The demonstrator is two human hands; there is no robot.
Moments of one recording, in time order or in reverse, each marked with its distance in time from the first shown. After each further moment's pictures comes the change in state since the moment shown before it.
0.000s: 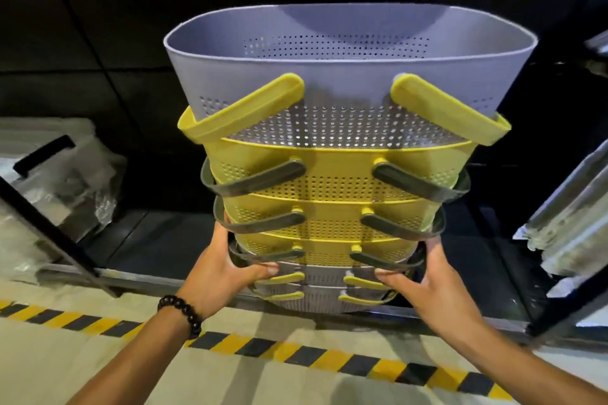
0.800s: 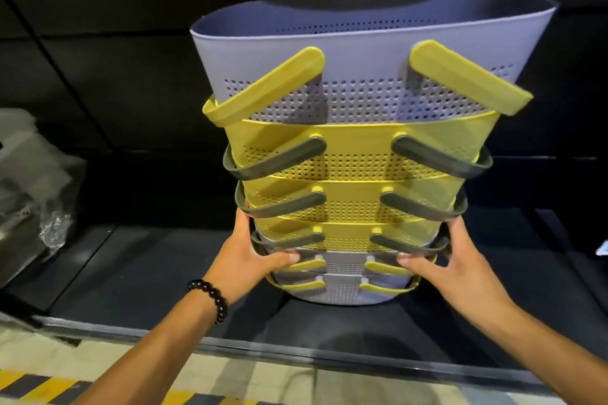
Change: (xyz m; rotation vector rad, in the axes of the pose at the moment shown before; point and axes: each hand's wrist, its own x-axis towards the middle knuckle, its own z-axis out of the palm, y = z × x) left_hand 0.167 -0.125 0.035 -0.088 -0.091 0.032; right_hand 0.148 0.084 0.068 -0.030 0.013 -0.047
